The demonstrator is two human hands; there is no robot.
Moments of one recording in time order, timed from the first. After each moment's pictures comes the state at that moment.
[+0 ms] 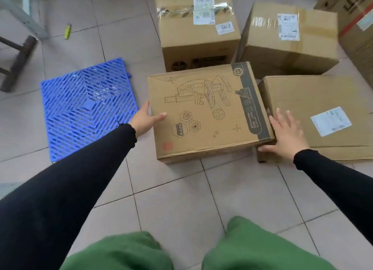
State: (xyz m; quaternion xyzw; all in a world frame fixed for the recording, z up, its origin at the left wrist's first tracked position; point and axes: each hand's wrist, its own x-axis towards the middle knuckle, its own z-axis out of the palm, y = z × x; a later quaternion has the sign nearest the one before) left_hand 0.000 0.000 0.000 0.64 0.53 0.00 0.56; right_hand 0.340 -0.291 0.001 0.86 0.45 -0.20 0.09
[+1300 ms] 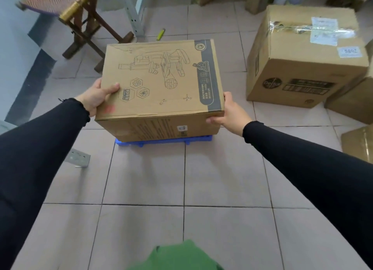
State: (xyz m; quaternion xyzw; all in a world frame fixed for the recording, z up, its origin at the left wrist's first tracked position) left_hand -0.329 0.170 0.013 0.49 0.63 0.25 0.54; right_hand 0.059 0.017 -0.029 0.69 0.58 -0.36 -0.21
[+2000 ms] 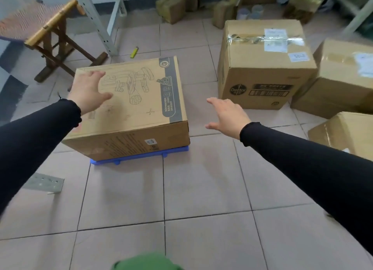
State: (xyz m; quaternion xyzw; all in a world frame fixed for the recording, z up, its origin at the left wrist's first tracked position) left_hand -0.232 0.173 0.056 0.78 0.62 0.05 0.09; right_hand 0.127 -0.014 0.010 0.72 0.67 -0.16 -0.06
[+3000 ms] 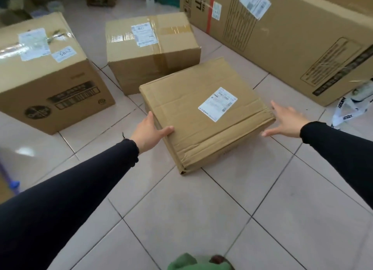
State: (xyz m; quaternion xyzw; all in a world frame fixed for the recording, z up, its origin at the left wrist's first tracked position) left_hand 0.316 -0.178 -0.047 0.84 0.32 -0.11 0.43; right_hand 0.573 -0.545 -0.036 0.94 0.21 -0.25 -0.03
